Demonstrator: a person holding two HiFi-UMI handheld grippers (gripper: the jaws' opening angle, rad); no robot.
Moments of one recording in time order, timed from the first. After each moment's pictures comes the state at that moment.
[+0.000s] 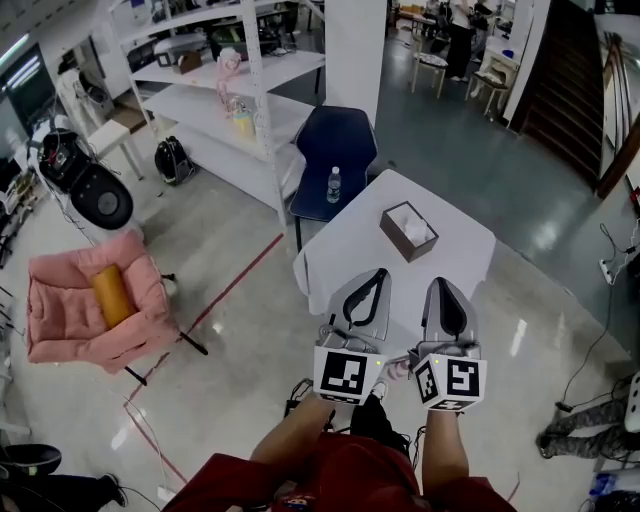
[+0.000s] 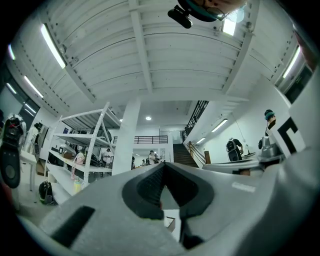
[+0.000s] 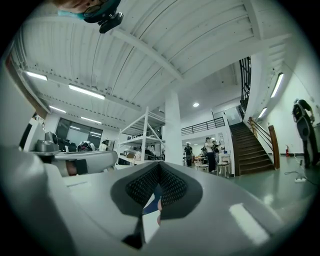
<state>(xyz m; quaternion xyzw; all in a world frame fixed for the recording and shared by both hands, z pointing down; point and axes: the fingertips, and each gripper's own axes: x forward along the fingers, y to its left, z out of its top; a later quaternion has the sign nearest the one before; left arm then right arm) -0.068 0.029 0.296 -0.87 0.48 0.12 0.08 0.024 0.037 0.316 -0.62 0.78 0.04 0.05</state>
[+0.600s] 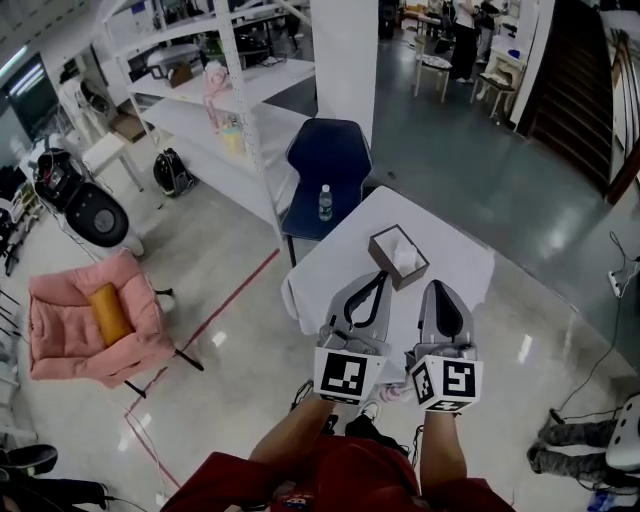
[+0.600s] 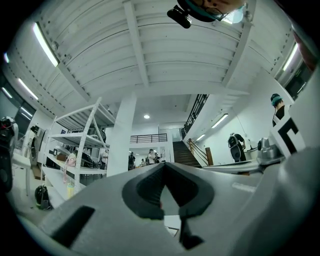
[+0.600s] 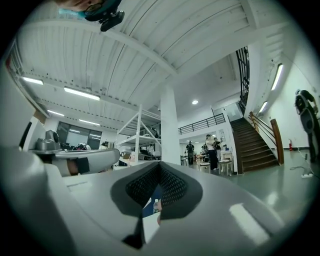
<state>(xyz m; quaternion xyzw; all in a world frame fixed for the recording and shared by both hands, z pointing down) 0.023 -0.096 0.292 -0.87 0.48 0.09 0.08 0.107 -0.091 0.316 -0.61 0.79 0.03 0.06</state>
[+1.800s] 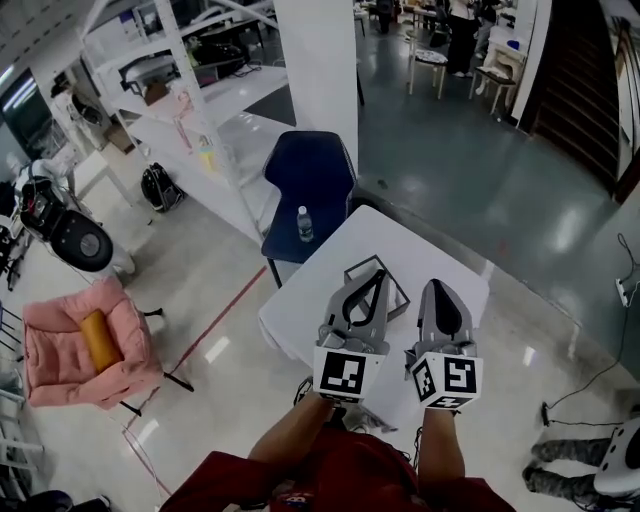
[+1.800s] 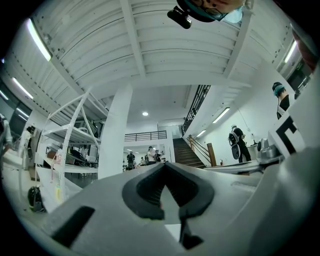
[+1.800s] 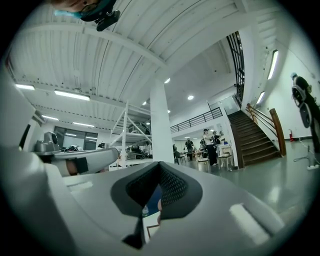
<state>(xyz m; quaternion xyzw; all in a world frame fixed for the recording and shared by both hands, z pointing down) 0.147 -0.273 0.310 -0.87 0.48 0.08 0.10 0.234 -0.269 0.345 -0.62 0.79 0.00 0.07</state>
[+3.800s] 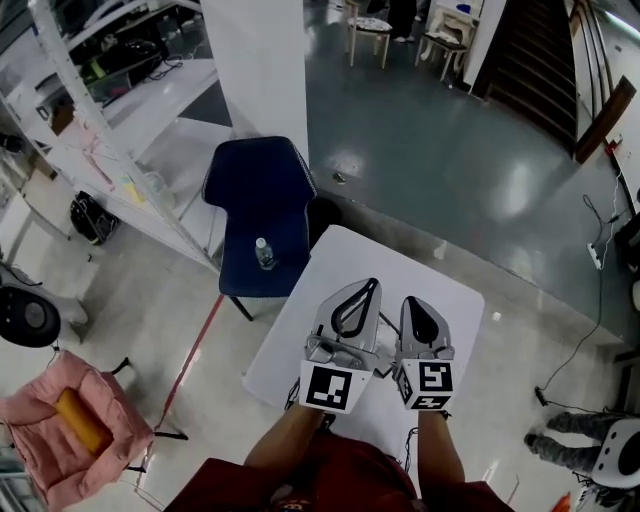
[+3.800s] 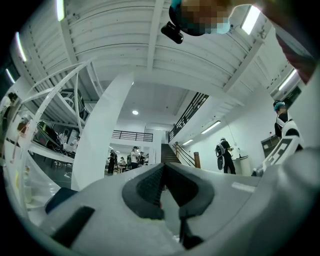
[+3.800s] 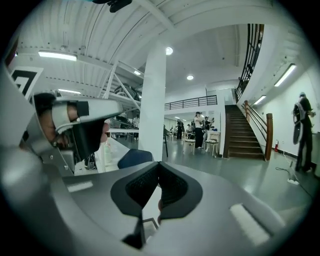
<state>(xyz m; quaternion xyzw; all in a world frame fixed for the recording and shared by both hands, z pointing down) 0.114 -0.519 0.359 -0.91 0.38 0.14 0.04 0.195 -0.504 0.466 -0.68 0.73 -0.05 -0.08</state>
